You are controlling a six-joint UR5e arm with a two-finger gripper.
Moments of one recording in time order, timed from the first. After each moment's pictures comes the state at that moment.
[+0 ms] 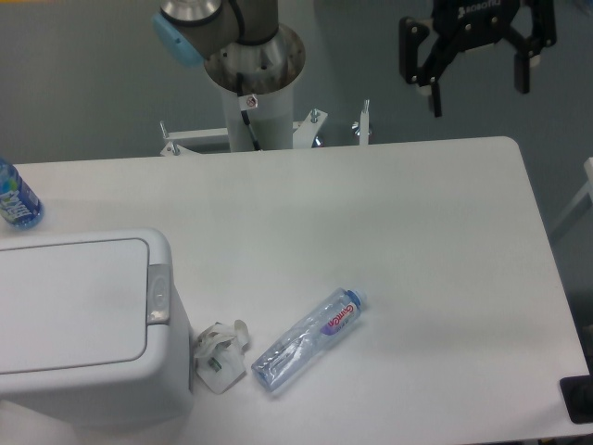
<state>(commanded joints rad) 2.69 -1.62 -1.28 -1.31 1.47 0.55</state>
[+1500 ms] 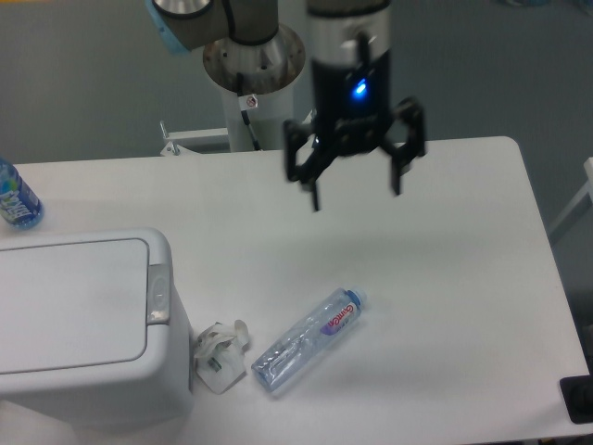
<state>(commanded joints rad) 2.34 -1.74 -1.38 -1.20 1.43 0.20</state>
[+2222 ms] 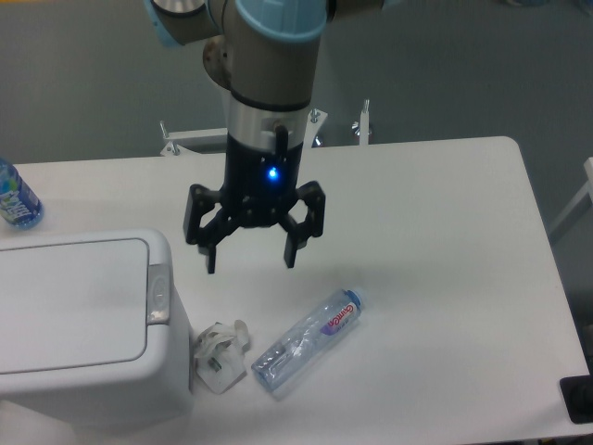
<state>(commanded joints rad) 2.29 -1.82 -1.38 -1.11 1.25 0.02</state>
